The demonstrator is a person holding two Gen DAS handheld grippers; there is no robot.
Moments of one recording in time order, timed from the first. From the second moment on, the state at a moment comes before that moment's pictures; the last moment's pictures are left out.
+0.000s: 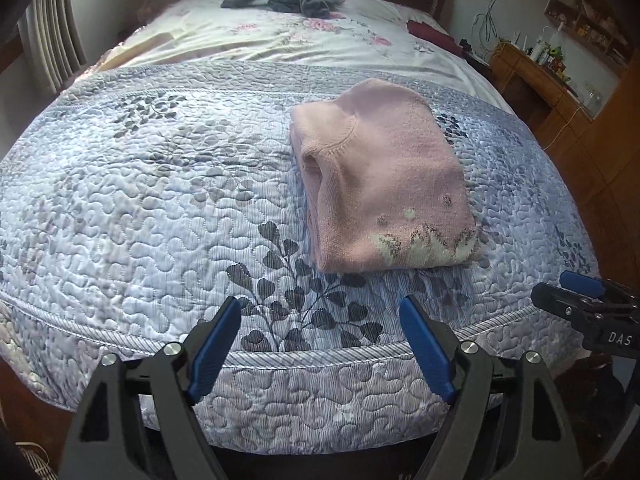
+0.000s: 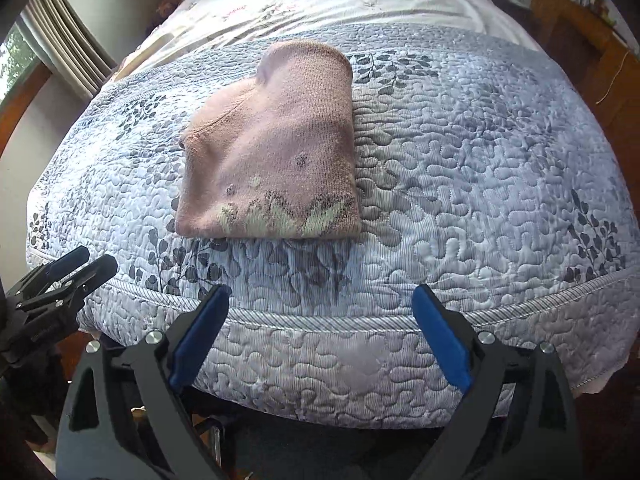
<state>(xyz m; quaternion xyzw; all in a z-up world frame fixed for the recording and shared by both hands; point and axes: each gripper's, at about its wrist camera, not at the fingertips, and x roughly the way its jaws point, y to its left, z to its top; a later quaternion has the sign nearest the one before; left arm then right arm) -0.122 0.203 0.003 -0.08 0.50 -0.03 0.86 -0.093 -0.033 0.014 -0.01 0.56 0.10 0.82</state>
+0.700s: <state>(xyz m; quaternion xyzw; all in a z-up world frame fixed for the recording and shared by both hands) -0.144 0.194 0.028 -0.04 0.50 0.01 0.87 -0.118 -0.017 0.049 -0.07 0.52 0.07 0.85</state>
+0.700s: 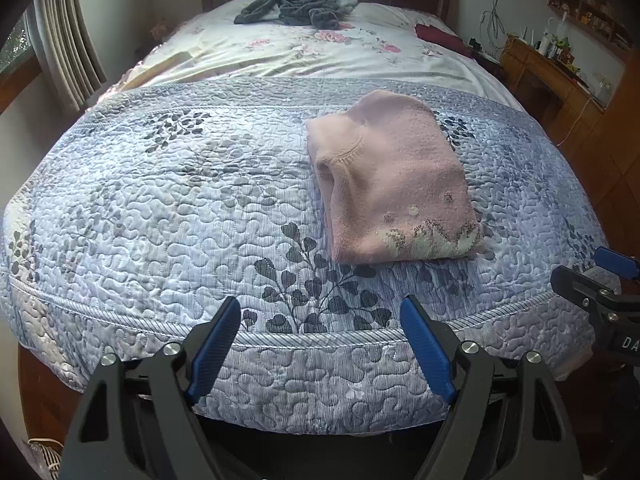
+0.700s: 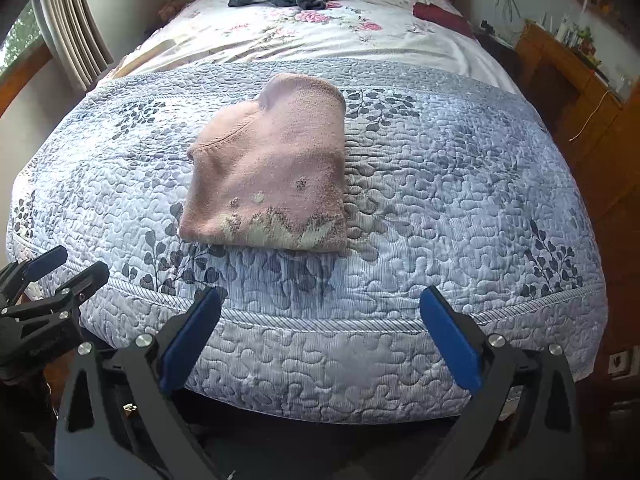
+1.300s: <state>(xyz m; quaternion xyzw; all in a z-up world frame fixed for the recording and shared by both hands) -0.140 0.192 0.024 -0.04 0.50 0.01 0.86 -0.110 -0.022 0.037 -0.07 0.53 0.04 0.84</state>
